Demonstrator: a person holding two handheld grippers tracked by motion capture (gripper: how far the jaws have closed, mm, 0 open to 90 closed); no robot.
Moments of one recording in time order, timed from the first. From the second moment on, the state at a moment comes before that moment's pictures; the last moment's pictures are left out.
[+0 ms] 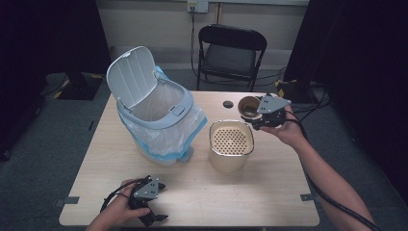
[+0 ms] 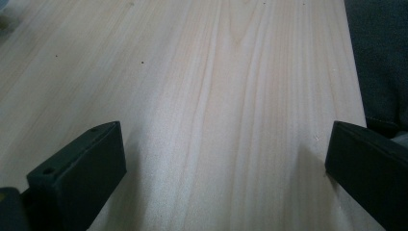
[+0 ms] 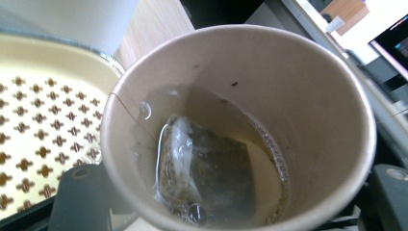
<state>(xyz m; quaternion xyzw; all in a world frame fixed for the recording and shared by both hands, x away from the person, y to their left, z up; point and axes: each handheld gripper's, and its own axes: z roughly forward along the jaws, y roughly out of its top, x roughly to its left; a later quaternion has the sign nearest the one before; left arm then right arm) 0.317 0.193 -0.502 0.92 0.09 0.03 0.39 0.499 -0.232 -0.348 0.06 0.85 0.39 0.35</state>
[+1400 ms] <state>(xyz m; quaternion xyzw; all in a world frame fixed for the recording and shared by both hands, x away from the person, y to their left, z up) 0.317 0.193 -0.502 0.92 0.09 0.03 0.39 0.461 -0.203 -0.335 -0.04 0.84 0.26 0.47</state>
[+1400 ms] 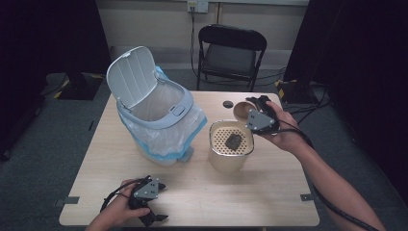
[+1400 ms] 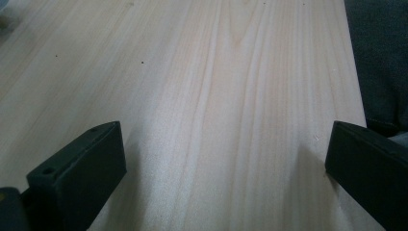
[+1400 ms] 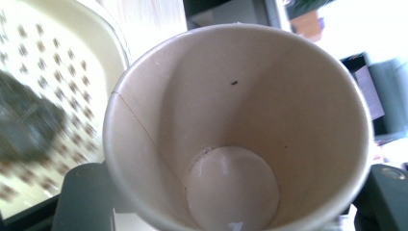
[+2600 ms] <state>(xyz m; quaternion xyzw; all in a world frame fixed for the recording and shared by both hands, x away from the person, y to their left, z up) 0.317 0.193 -0.501 0.92 0.09 0.03 0.38 0.505 -0.210 -0.322 0.20 0.86 0.43 0.18</state>
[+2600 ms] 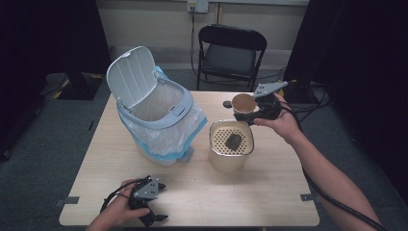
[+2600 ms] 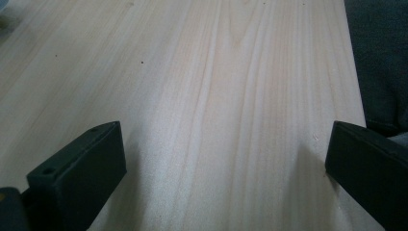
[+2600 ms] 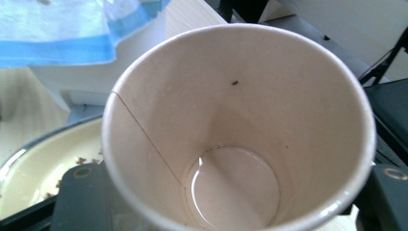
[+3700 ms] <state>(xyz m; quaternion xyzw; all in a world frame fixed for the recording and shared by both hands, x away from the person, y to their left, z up) 0.315 0.193 -0.502 0.92 0.09 0.03 0.39 0.506 -0.172 -0.277 0.17 0.87 0.44 0.12</state>
